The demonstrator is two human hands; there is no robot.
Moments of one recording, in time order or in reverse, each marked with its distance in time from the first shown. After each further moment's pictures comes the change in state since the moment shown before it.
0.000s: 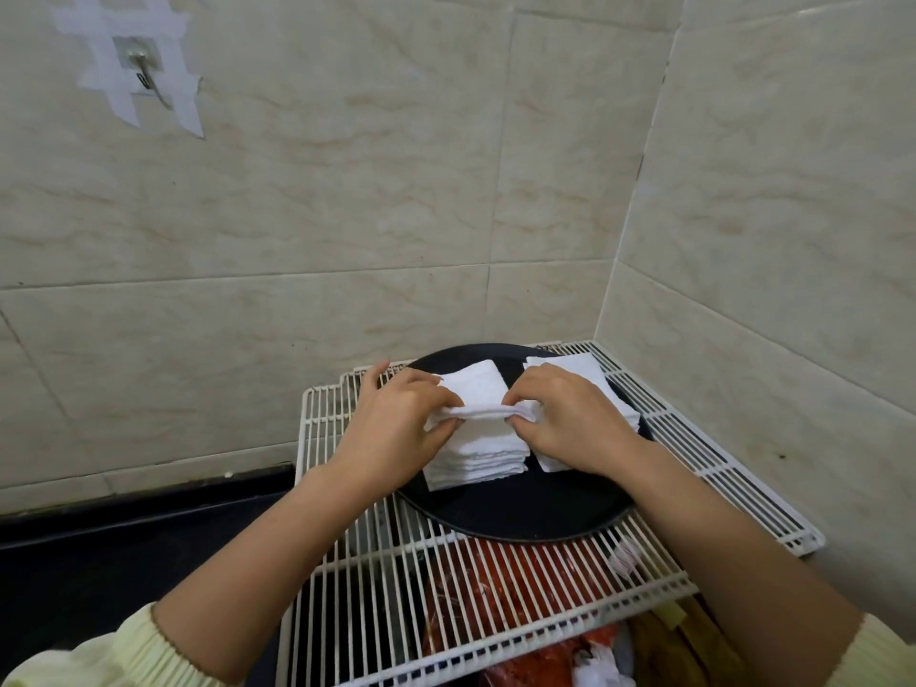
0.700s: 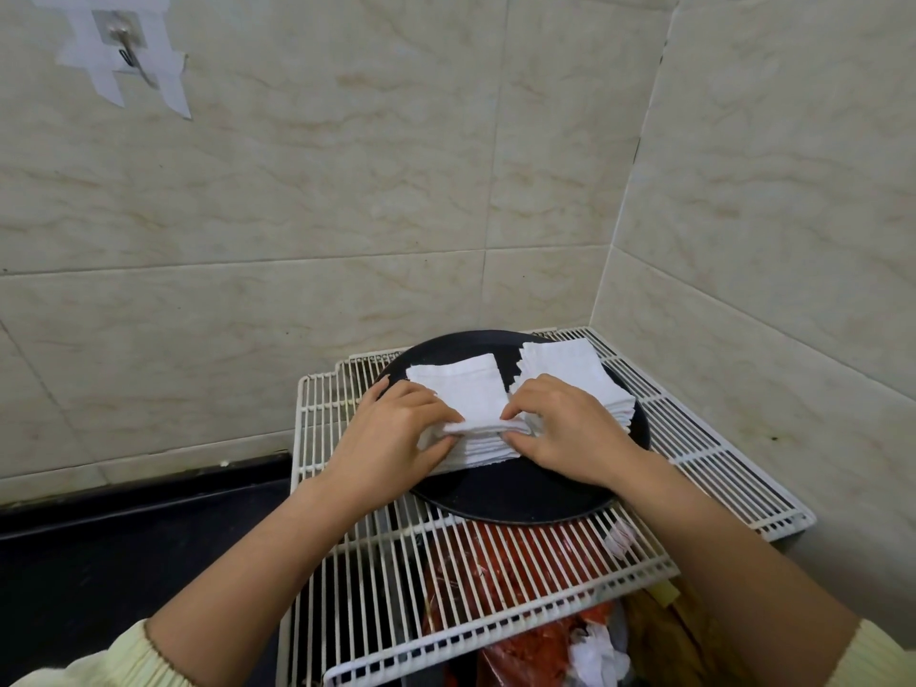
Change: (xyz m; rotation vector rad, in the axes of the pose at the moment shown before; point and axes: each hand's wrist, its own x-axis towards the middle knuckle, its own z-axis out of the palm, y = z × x) left_hand -0.021 -0.006 0.009 0.005 -0.096 0.089; right_hand -0.021 -0.001 0.012 0.009 -0.078 0.037
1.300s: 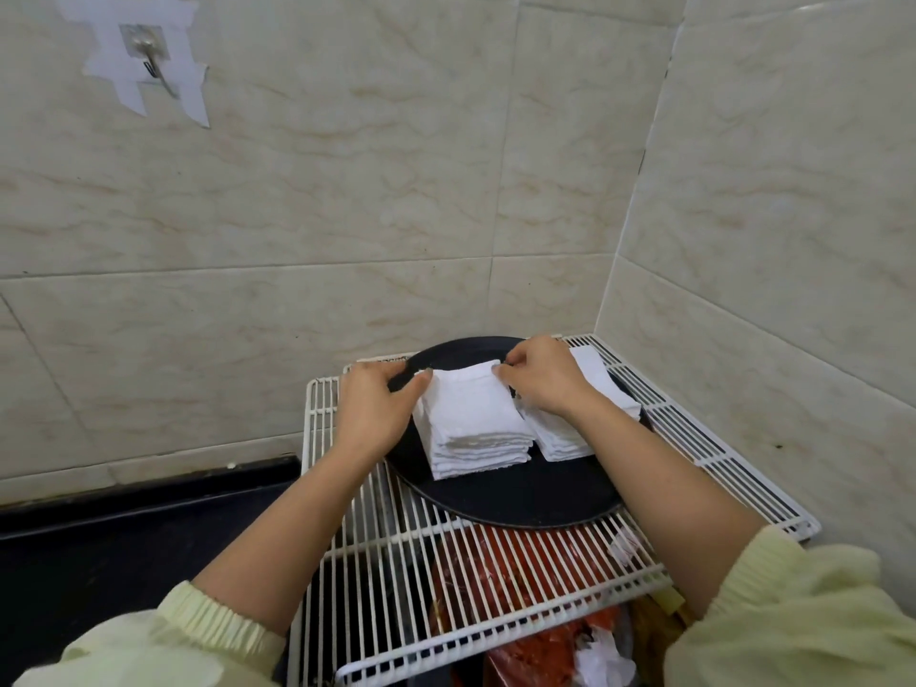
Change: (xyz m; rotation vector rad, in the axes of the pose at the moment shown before) left_hand 0.028 -0.018 0.000 -0.385 0.217 -0.611; right_hand 0.070 -0.003 0.001 0.249 0.037 0.480
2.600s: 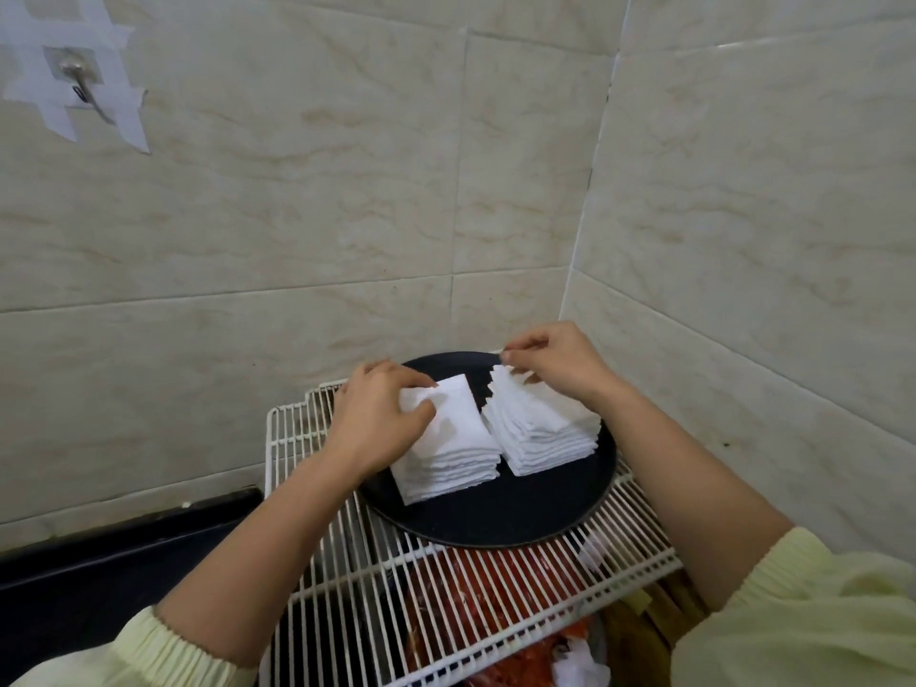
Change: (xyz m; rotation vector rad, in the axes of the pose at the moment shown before) left_hand 0.006 0.033 -0.002 0.233 -0.232 0.278; right_hand -0.003 0.012 -0.058 0.348 0.043 0.042
